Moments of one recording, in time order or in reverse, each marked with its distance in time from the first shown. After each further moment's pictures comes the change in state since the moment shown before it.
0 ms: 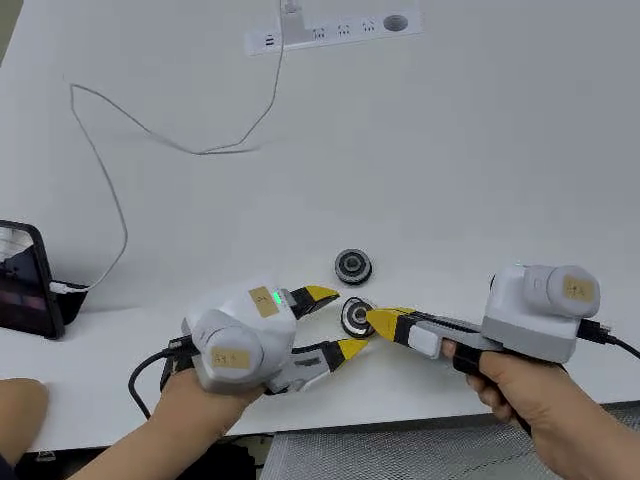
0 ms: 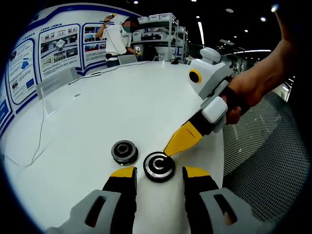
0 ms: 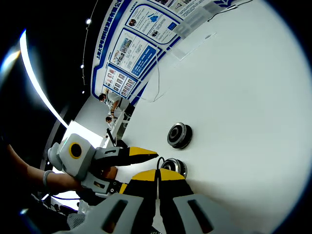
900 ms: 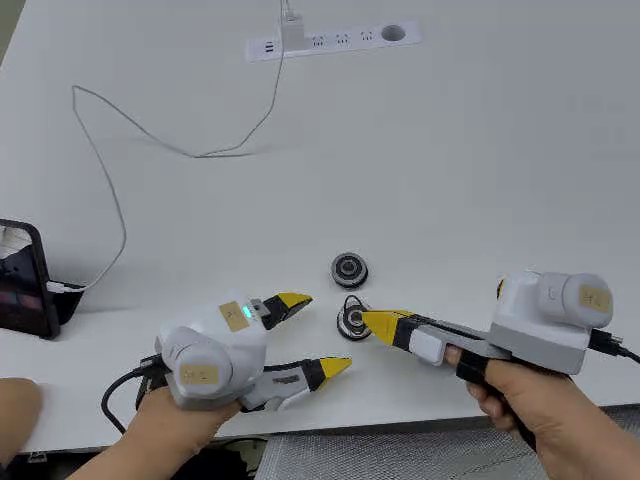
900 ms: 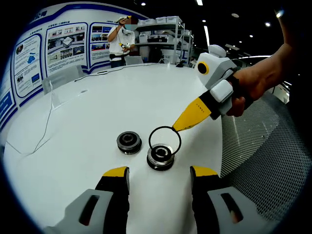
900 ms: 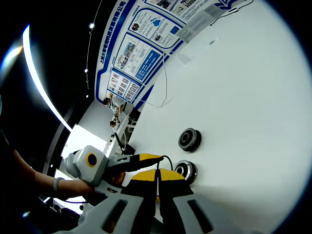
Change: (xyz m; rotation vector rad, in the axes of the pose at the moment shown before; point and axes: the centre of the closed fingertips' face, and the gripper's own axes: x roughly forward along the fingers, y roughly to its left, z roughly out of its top) left arm -0.016 0.003 -0.012 -0.045 -0.023 0.025; right arm -0.018 0.020 0.011 0.009 -0.046 0.030
